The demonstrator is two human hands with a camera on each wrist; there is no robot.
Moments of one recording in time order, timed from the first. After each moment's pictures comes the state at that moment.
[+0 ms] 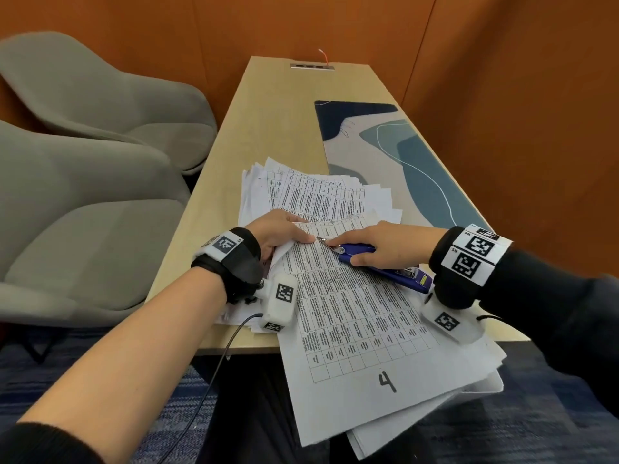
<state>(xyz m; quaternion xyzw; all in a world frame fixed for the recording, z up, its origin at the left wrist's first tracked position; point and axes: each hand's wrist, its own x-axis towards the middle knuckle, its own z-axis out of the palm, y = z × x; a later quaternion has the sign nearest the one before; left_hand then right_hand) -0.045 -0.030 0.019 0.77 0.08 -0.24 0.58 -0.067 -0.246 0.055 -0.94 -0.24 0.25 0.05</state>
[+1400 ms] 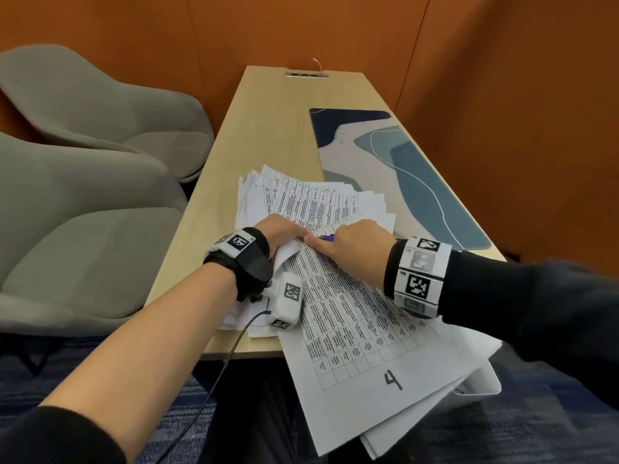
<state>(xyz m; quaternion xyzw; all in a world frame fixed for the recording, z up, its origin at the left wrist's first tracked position) -0.036 -0.046 0.017 0.81 0.16 -0.20 0.52 -0.088 -0.195 0.054 -0.91 -0.30 0.04 -0.29</state>
